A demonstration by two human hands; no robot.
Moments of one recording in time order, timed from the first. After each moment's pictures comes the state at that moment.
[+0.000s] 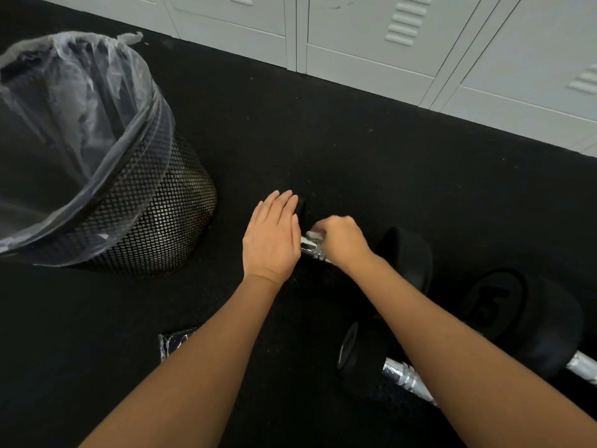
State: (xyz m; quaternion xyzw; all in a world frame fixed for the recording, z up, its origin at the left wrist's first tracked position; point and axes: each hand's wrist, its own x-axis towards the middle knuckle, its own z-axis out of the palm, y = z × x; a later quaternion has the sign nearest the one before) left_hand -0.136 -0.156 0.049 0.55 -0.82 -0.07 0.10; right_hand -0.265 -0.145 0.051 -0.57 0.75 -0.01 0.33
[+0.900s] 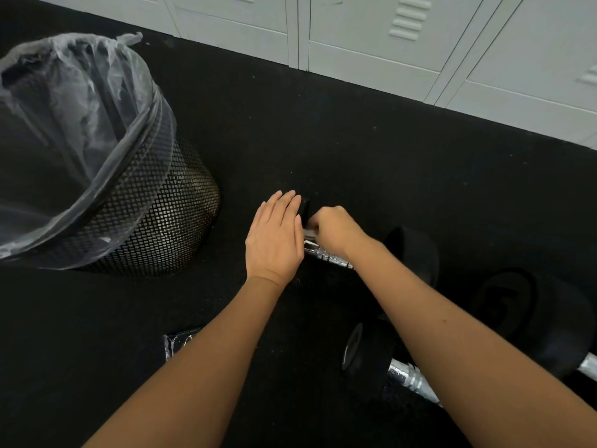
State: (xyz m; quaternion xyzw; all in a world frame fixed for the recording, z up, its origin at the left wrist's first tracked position) left_hand -0.135 -0.156 0.047 0.55 -0.83 -0.06 0.12; right_hand -0.258 -0.167 0.063 -0.59 0.71 0.05 0.37
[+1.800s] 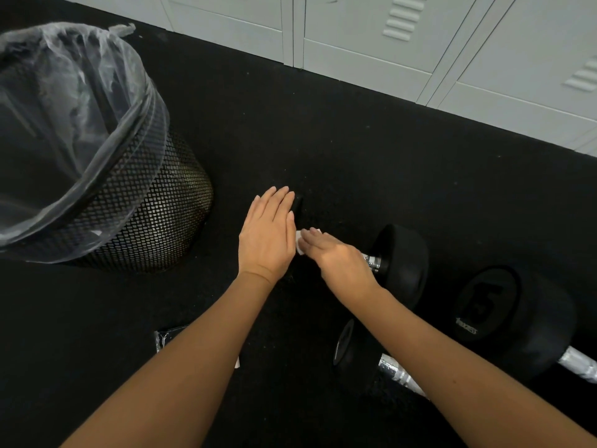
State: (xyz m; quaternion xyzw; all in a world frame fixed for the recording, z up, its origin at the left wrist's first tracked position) left_hand -0.132 -0.156 0.050 0.53 -0.83 -0.10 0.13; right_hand -0.261 -0.094 0.058 -0.76 0.61 -0.02 0.22
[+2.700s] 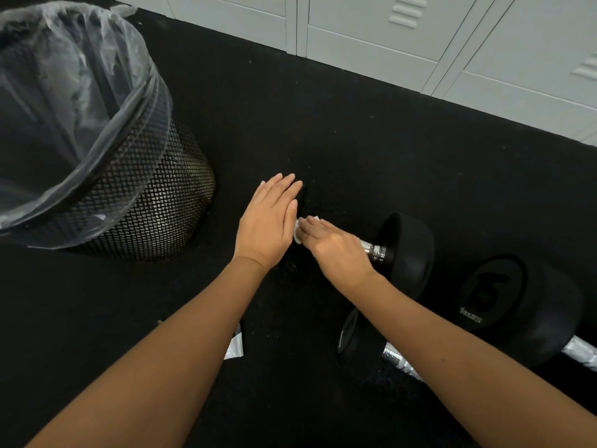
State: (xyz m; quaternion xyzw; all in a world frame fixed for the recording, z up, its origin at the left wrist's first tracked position) left_hand -0.120 -0.162 0.050 0.48 -0.84 -0.15 0.18; right_hand -0.254 -0.095 0.043 -0.80 0.59 -0.03 0.11
